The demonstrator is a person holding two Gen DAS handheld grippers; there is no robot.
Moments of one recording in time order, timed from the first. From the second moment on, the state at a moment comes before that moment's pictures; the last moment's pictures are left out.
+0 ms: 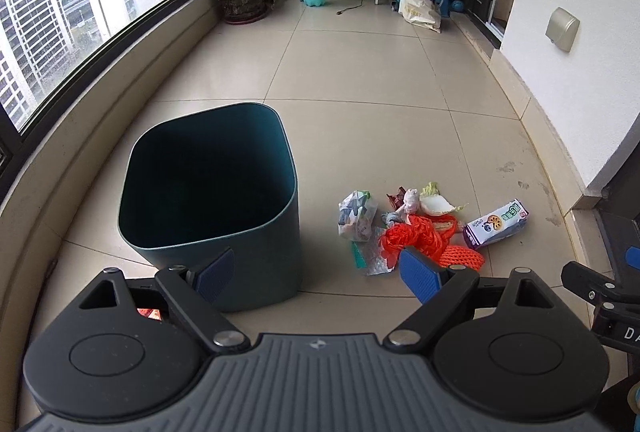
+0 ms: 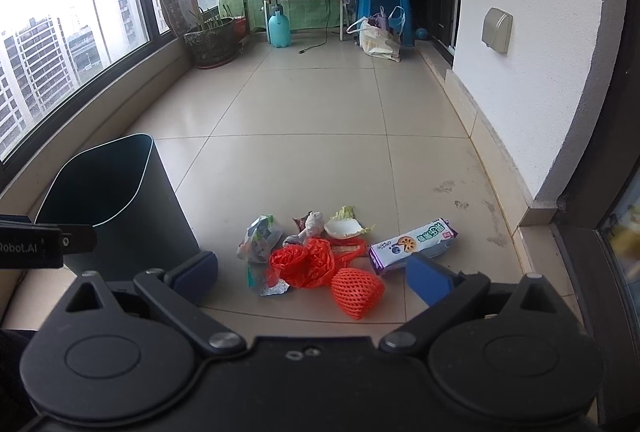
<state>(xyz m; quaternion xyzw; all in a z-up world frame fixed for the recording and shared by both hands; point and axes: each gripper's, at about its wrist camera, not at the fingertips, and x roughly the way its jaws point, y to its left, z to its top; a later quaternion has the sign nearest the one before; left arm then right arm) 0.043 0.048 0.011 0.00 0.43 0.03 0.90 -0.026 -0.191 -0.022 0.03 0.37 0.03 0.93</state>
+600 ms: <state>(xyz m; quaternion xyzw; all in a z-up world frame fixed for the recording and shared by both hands) 0.156 0.227 -0.009 -0.09 0.48 0.19 0.85 0.105 -0.221 -0.010 -0.04 0.41 0.07 0.91</state>
